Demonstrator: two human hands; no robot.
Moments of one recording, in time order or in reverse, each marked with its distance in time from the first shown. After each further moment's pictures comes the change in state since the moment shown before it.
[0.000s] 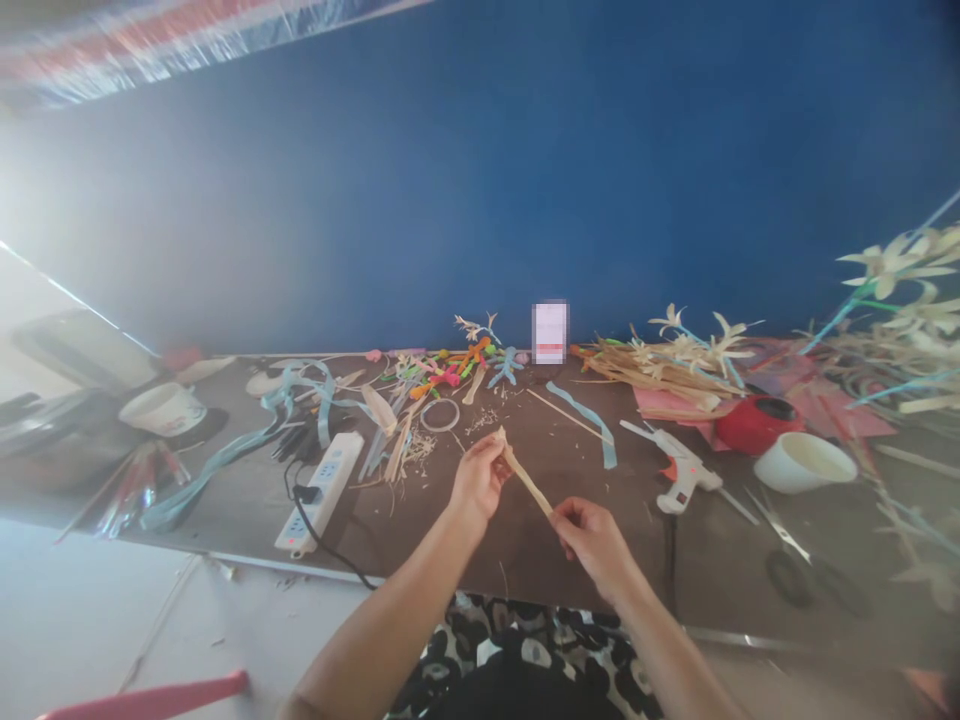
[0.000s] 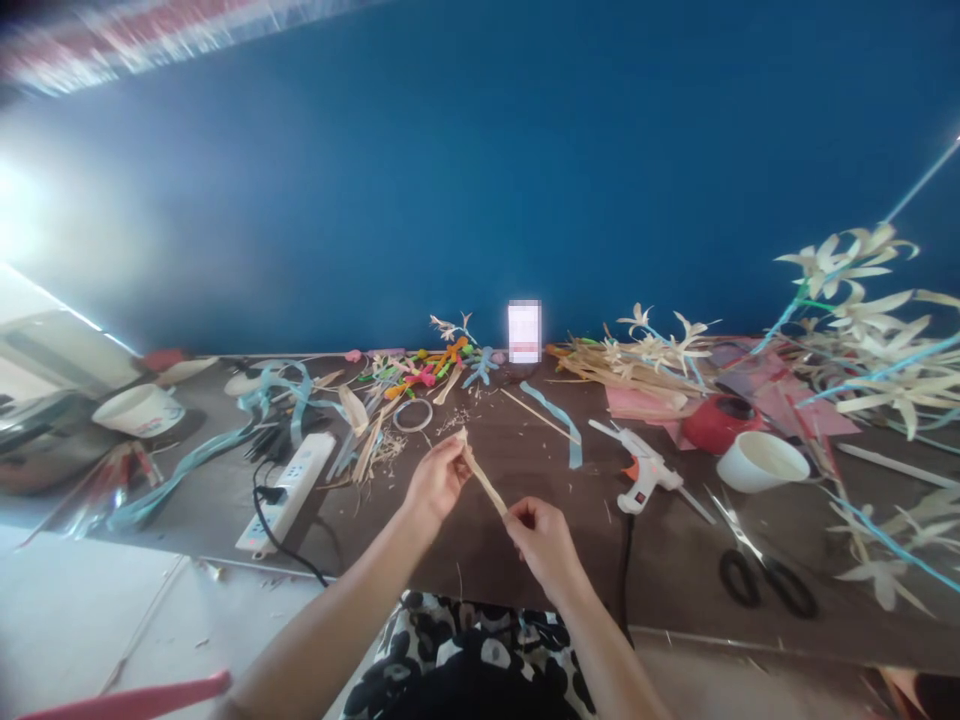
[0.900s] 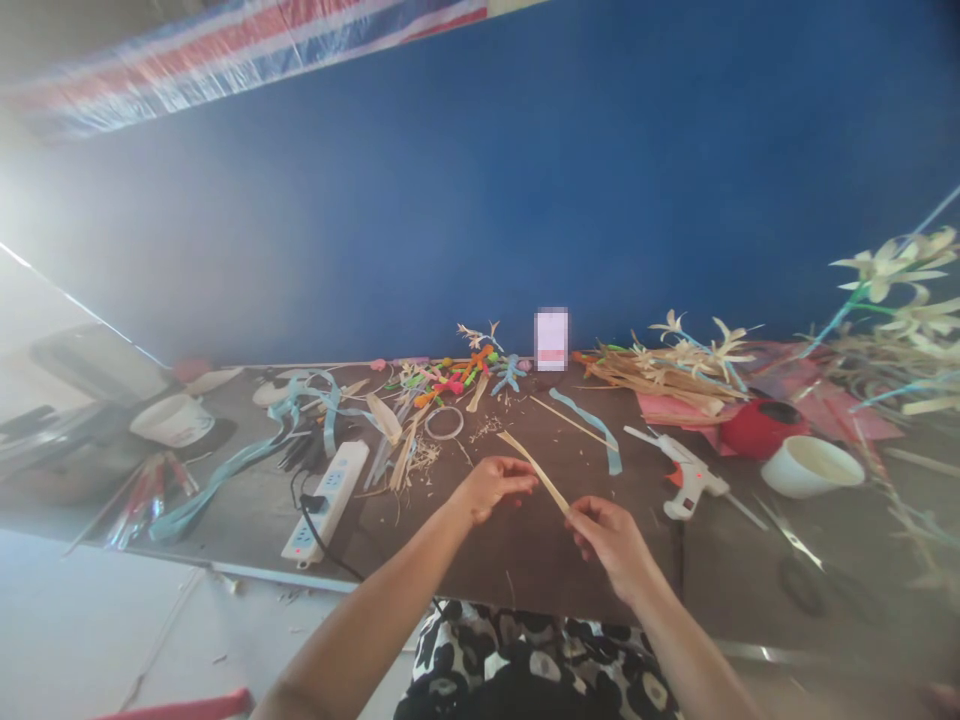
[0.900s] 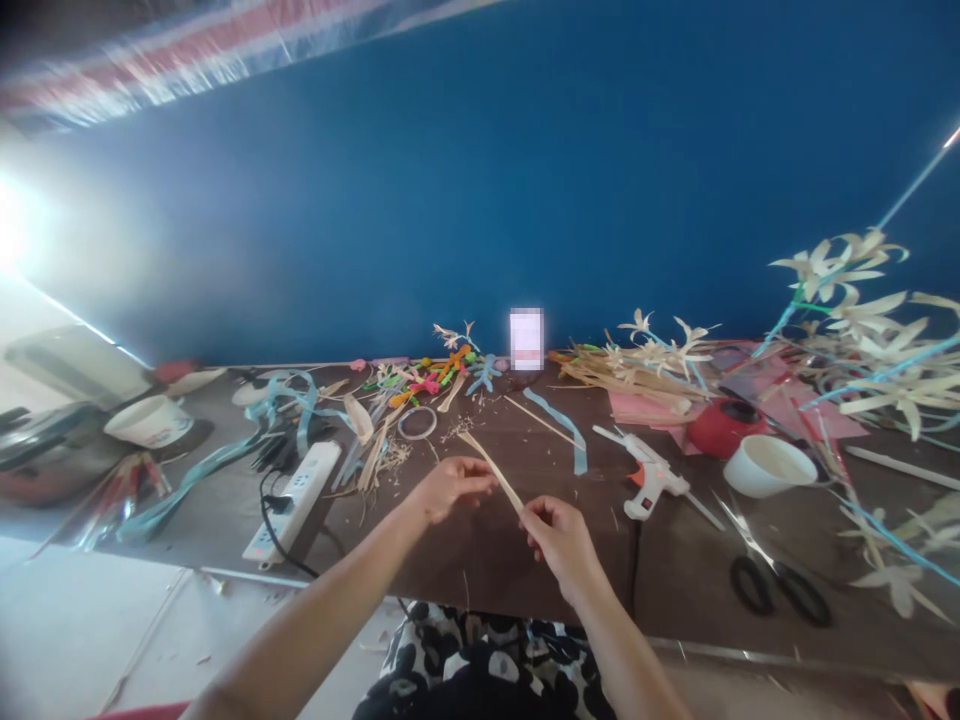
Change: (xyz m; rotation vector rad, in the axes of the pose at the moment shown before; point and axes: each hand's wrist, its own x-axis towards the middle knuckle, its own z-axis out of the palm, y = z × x) left_hand -0.001 0.021 -0.007 0.691 -0.402 -0.171; right_hand 0.003 -0.003 -0.012 0.093 0.025 0.032
